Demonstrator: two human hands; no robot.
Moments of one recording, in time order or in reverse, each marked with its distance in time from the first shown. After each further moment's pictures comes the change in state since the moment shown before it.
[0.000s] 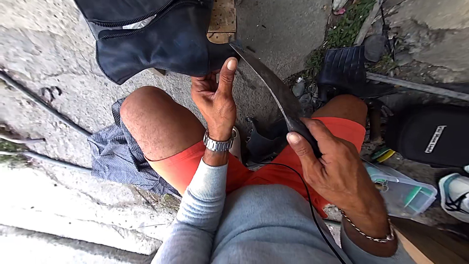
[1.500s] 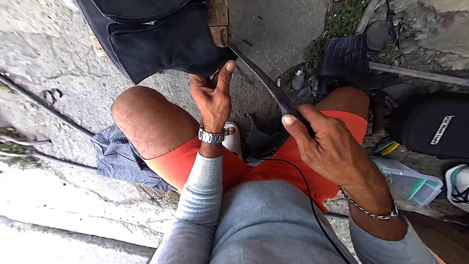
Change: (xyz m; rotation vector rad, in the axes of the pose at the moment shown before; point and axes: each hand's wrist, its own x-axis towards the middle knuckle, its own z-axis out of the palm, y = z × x) left_hand 0.000 -0.018 -0.012 0.203 -0.142 0.036; right_hand 0.026 0.010 -0.007 0.042 -0.175 0.105
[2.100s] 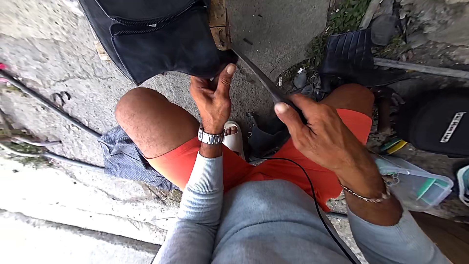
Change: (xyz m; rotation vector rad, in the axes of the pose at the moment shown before) left_hand -0.003 0.001 -0.002 0.033 -0.056 0.013; right_hand 0.022 -0.004 0.001 0.094 -0.034 -0.034
